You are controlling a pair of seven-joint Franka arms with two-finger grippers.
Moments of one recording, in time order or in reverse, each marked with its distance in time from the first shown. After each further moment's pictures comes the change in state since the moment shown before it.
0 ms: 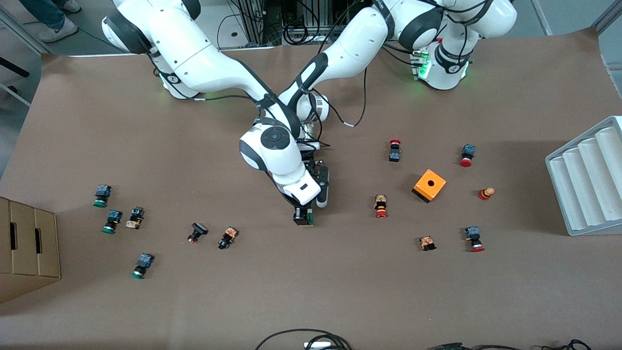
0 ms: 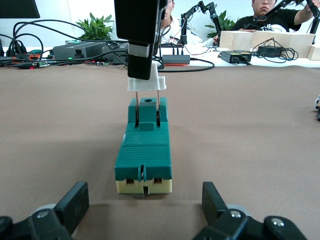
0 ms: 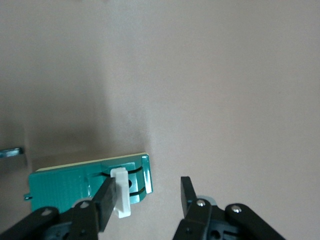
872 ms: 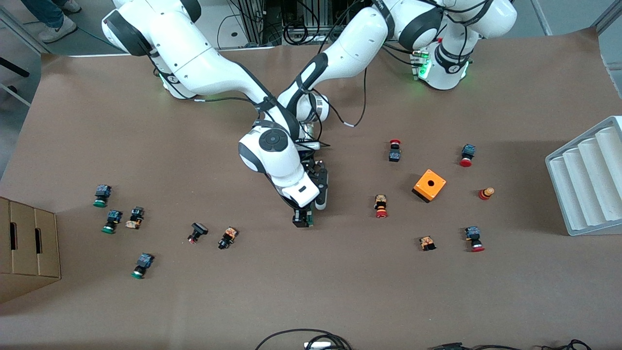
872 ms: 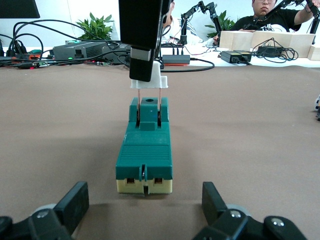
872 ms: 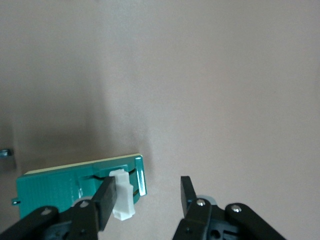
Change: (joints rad) left arm 0.000 0.000 0.000 0.000 0.000 0.000 0.000; right arm -0.009 0.013 -0.002 0.005 0.000 0.025 0.000
